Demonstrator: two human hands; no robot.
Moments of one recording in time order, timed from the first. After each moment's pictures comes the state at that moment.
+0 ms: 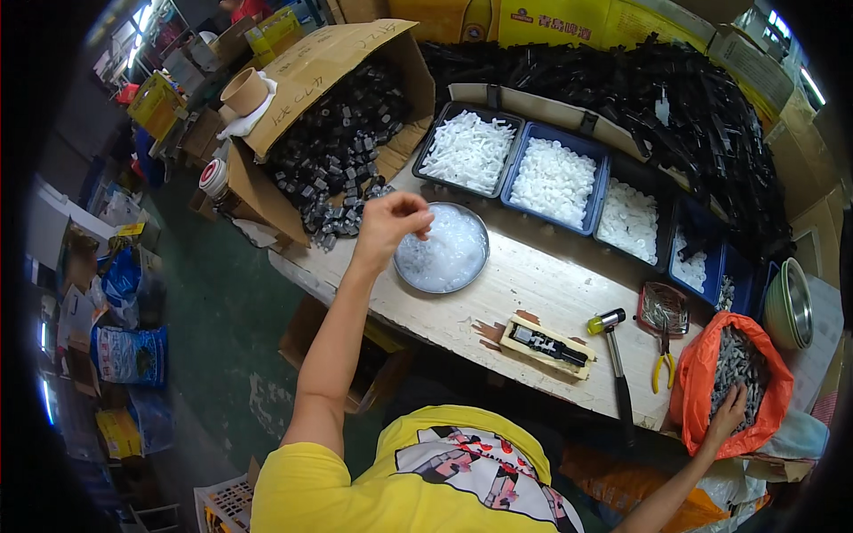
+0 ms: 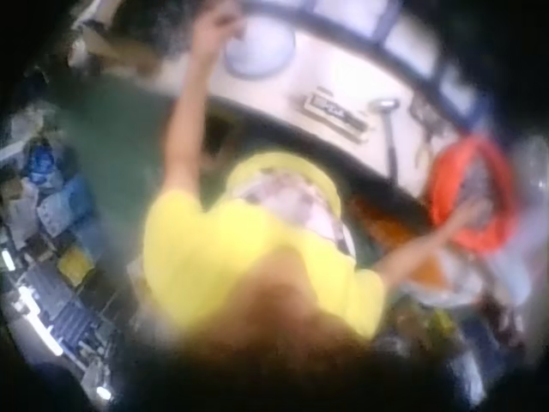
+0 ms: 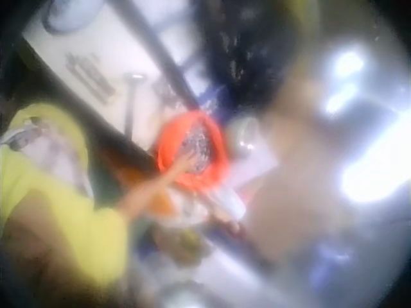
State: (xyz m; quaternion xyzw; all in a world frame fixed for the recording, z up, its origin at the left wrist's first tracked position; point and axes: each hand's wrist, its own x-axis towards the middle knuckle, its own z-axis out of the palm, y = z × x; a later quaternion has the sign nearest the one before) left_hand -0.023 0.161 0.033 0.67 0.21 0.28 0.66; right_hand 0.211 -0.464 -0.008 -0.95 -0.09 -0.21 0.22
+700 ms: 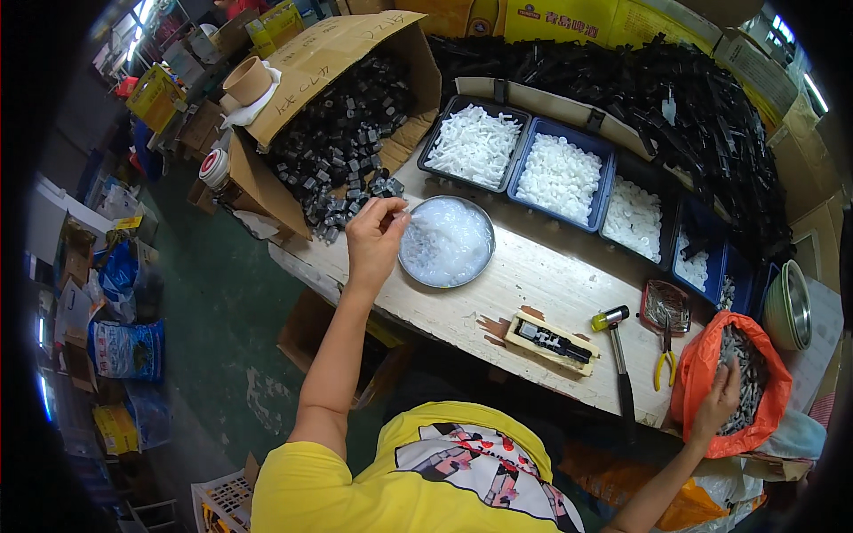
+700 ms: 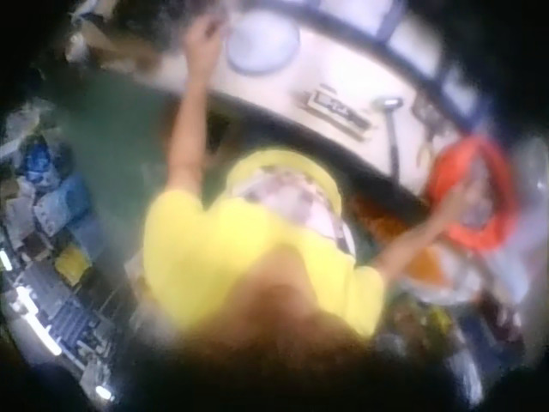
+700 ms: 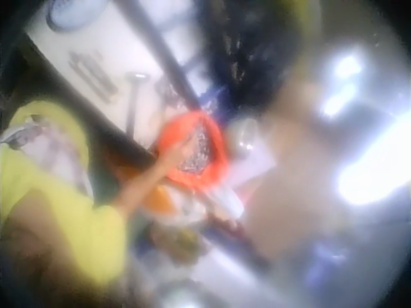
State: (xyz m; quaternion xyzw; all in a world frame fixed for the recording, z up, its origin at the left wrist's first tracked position) left_hand -0.048 0.142 0.036 0.79 0.28 0.41 0.35; right_hand 0.161 -0.348 0.050 -0.92 -0.17 -0.20 0.28
